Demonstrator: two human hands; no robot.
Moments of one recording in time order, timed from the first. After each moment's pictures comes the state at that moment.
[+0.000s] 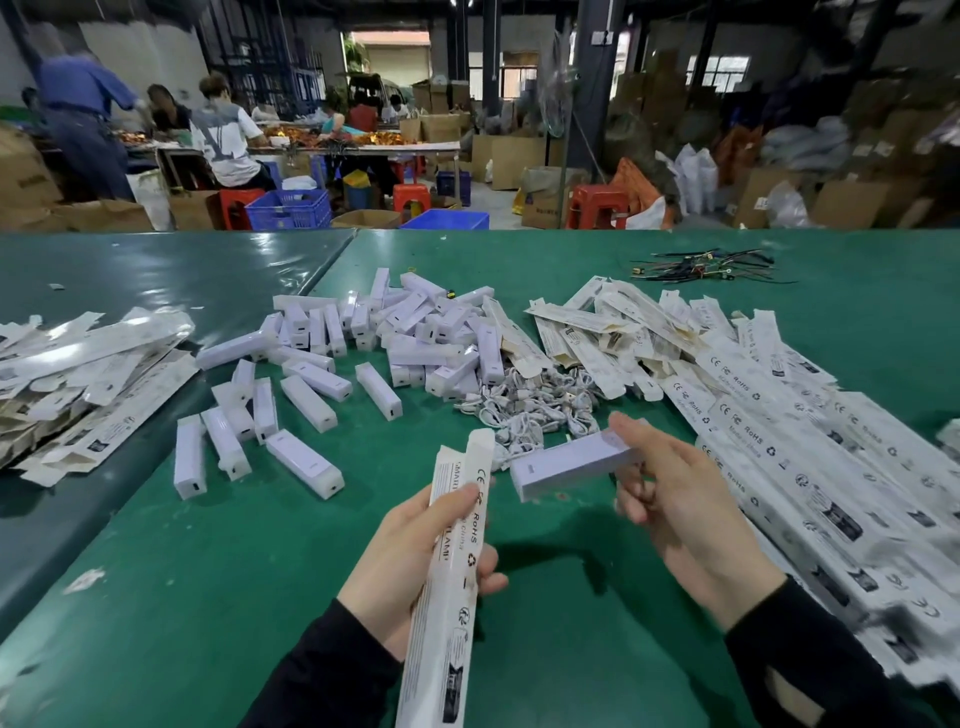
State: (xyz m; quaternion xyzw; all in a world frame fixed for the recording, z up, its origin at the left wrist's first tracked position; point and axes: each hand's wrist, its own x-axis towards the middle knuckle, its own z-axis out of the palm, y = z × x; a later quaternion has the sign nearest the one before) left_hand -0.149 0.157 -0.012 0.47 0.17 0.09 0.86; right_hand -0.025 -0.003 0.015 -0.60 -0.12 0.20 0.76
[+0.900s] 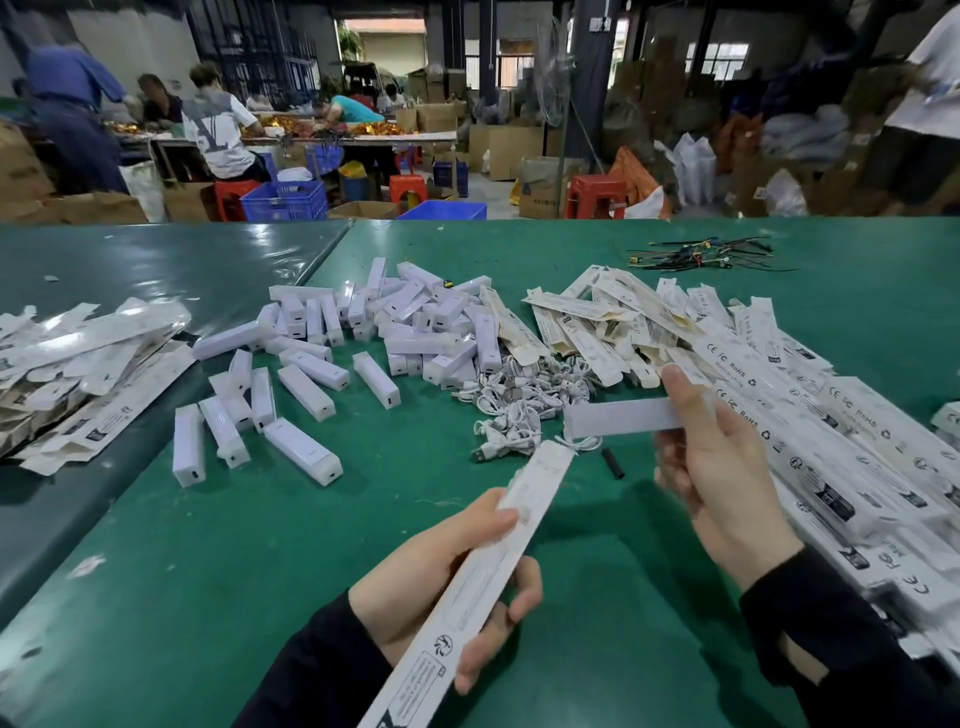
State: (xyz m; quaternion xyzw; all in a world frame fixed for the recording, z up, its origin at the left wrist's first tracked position) left_hand -0.158 0.148 -0.001 0.46 0.01 -0.19 0.87; right_hand -0.015 -0.017 0.024 -0.58 -0.10 0.12 0.80
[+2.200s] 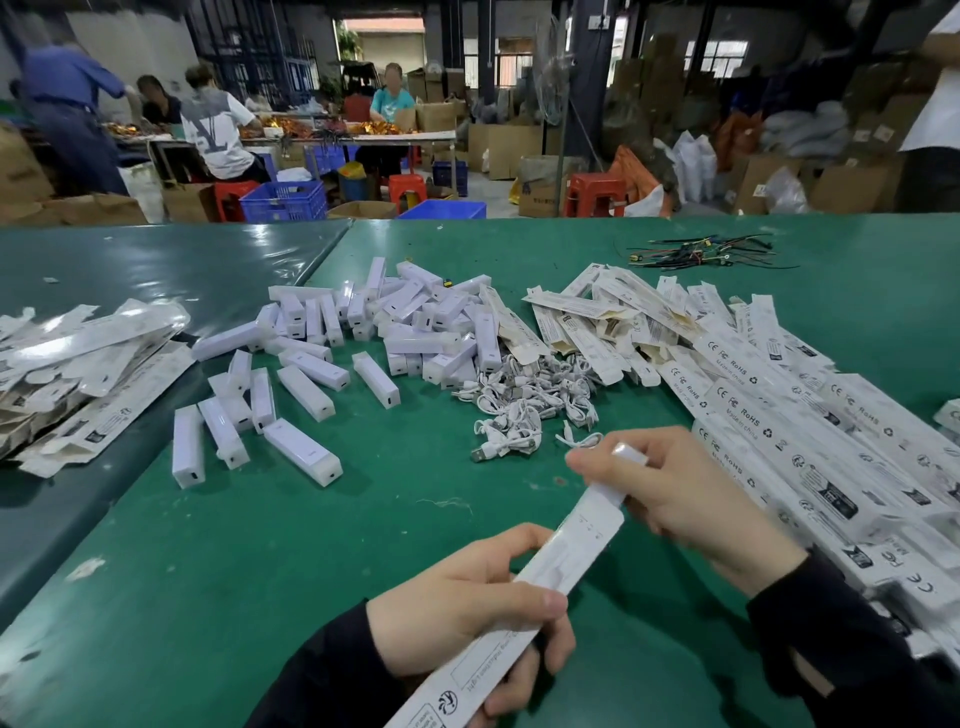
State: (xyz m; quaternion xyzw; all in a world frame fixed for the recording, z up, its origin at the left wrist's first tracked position) left_hand -0.161 0.140 -0.010 0.56 -0.05 -0.20 0.80; right_hand -0.026 -0.014 0.024 -0.75 -0.29 0.20 0.56
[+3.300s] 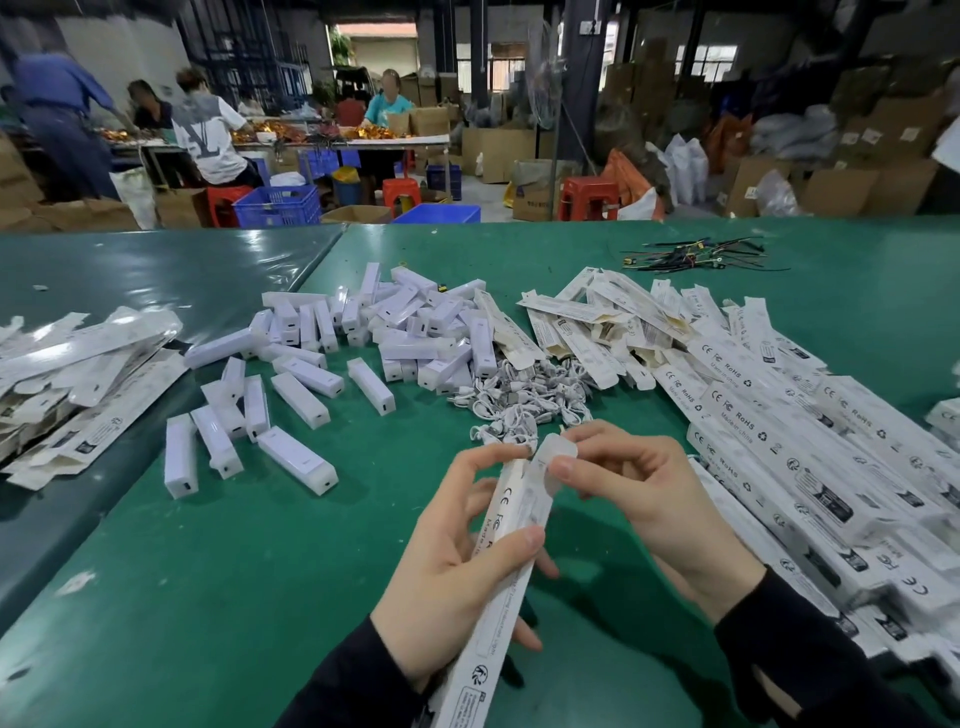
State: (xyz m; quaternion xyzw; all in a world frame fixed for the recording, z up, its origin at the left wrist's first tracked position) left_hand -0.157 0.133 -0.007 0.62 0.01 0.12 0.77; right_hand -0.033 -0.001 0.008 -0.60 -0.32 0.17 0.71
